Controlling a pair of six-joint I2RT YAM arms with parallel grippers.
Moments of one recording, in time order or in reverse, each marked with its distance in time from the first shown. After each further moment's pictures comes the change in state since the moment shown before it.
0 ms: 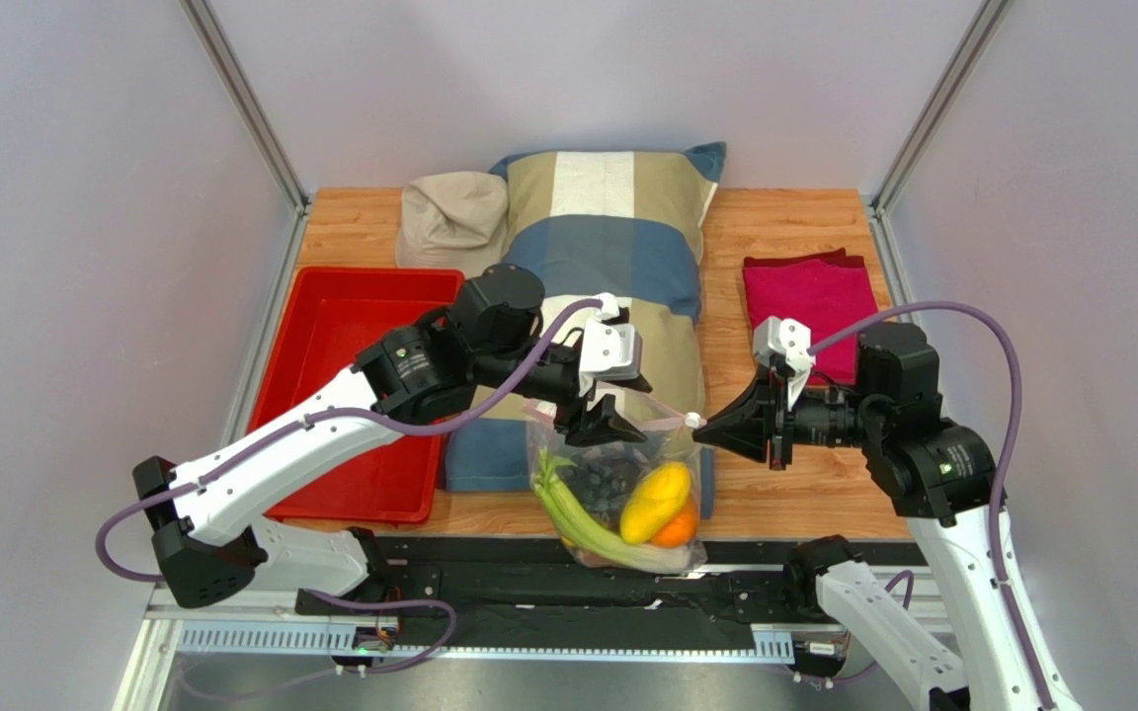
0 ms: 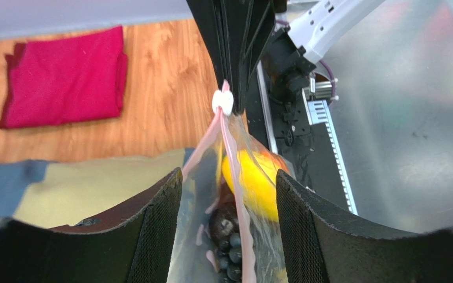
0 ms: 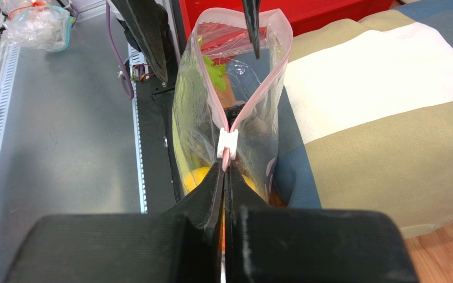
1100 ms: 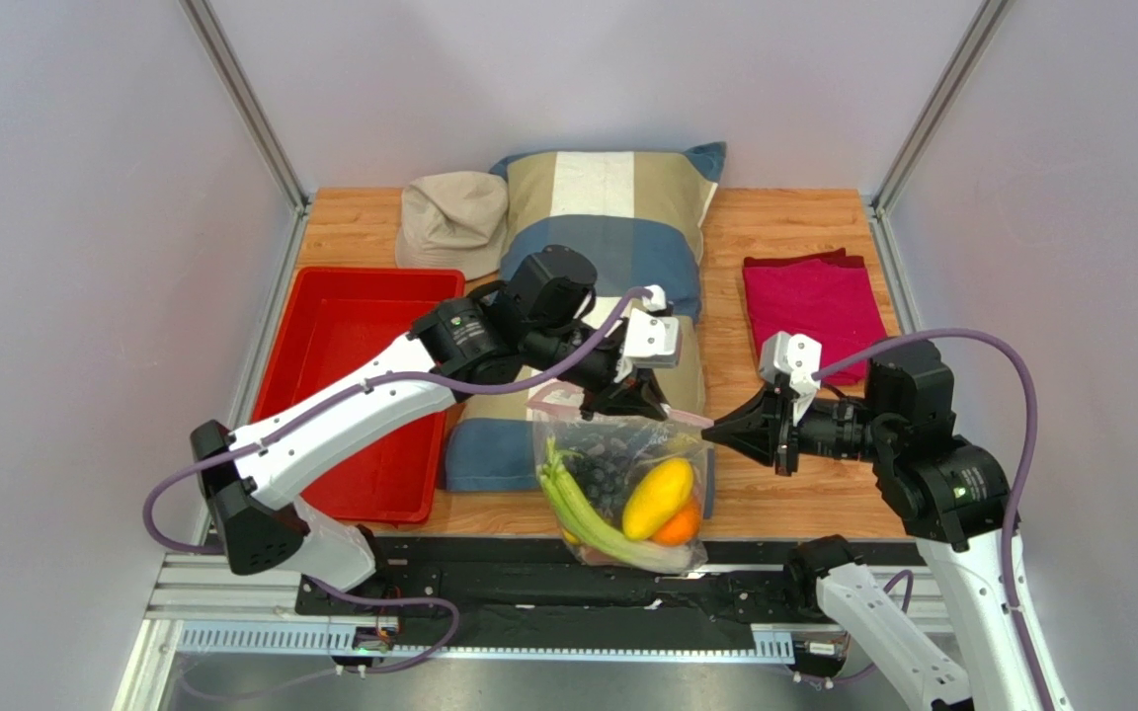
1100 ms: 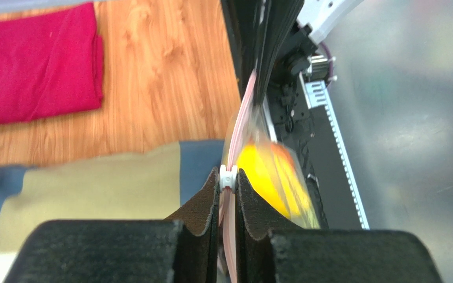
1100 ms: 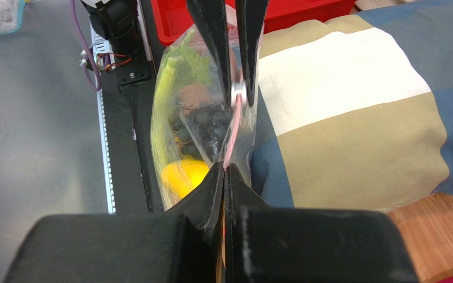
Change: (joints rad) left arm 0.014 0.214 0.184 -0.114 0.080 0.086; right arm 0.009 -0.055 0.002 -0.024 0.091 -0.088
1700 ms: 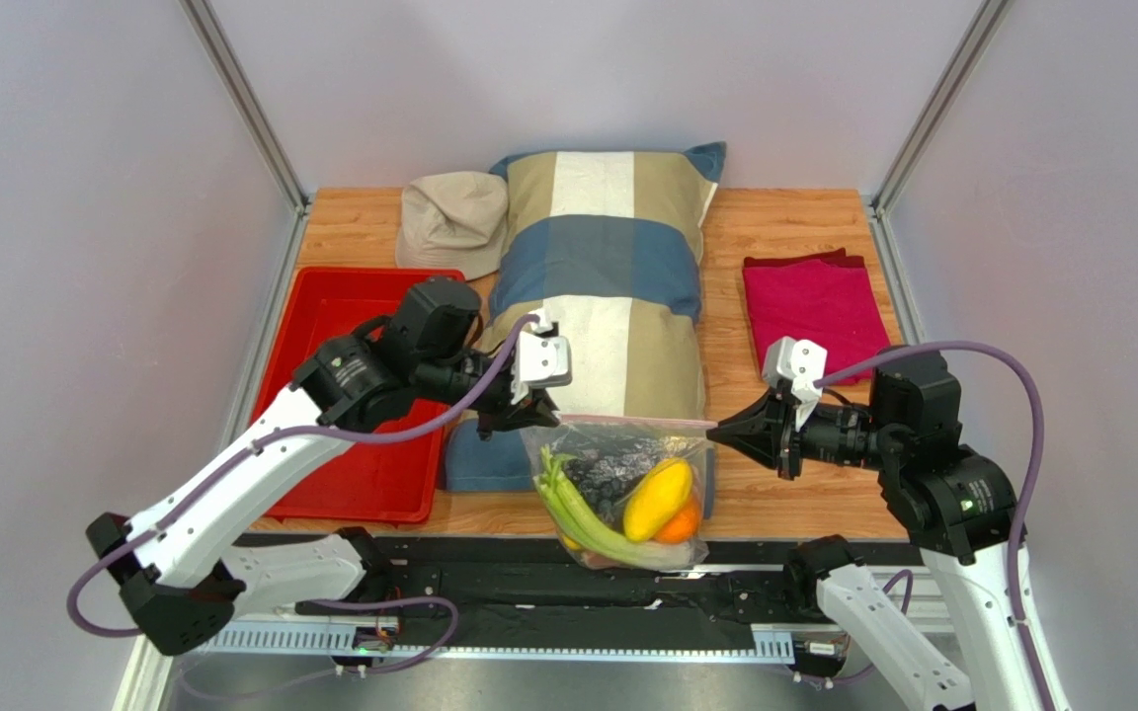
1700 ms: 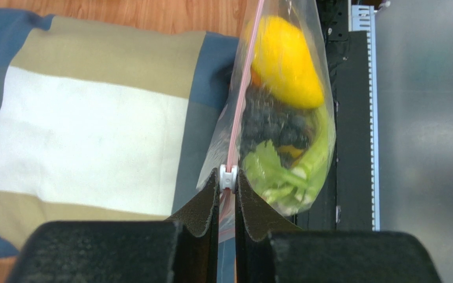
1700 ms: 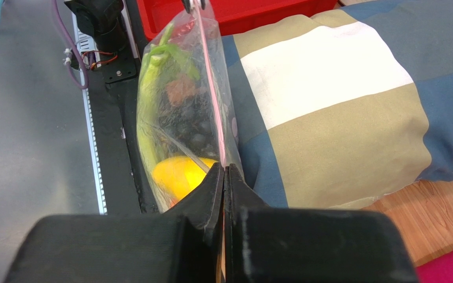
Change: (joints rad) left arm 0.195 -0.351 -0.270 -0.219 -0.115 0.079; right arm 0.006 -0.037 0.000 -0.013 0.068 0.003
